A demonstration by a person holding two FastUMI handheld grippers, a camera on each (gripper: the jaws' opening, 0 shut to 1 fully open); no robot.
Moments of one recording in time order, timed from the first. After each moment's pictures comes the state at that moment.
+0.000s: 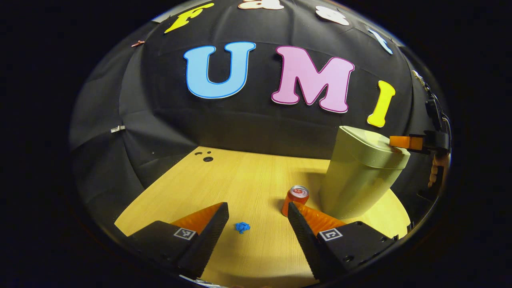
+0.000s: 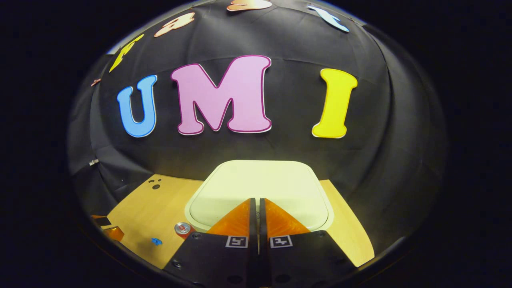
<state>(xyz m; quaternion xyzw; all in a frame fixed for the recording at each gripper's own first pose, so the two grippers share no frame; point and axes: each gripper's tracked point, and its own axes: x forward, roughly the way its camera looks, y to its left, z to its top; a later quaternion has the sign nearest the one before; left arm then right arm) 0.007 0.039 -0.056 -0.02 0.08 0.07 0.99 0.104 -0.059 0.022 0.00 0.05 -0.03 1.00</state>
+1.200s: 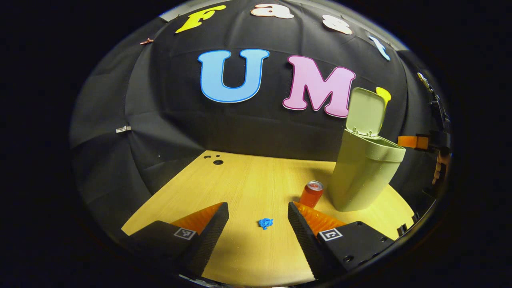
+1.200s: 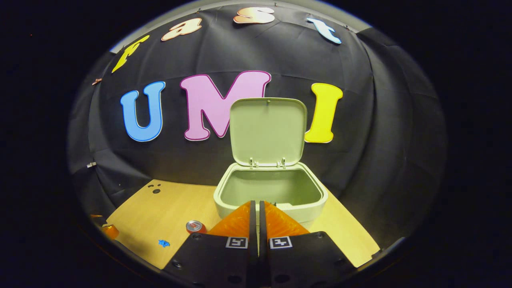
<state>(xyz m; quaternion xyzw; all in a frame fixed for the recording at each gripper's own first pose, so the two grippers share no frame) -0.035 0.107 -0.074 -0.01 0.05 0.05 1.00 0.033 -0.020 0.018 0.02 0.02 -0.07 1.00</state>
